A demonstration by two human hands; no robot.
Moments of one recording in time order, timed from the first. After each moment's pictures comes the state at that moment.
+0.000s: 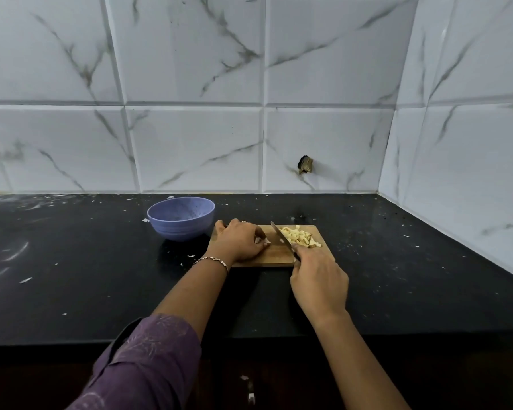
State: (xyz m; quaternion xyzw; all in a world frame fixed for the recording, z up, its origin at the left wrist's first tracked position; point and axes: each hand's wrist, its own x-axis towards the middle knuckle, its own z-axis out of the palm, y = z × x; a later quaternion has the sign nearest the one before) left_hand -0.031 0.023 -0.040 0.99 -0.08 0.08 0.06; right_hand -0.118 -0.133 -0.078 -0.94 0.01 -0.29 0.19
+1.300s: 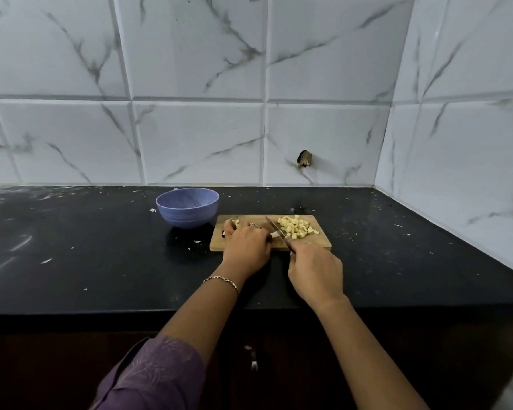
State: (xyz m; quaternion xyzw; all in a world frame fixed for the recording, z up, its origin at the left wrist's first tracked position) left_hand -0.088 0.004 -0.066 0.98 -0.09 0.20 0.04; right_hand -0.142 -0.134 -0.076 -0.95 -0.05 -0.28 0.15
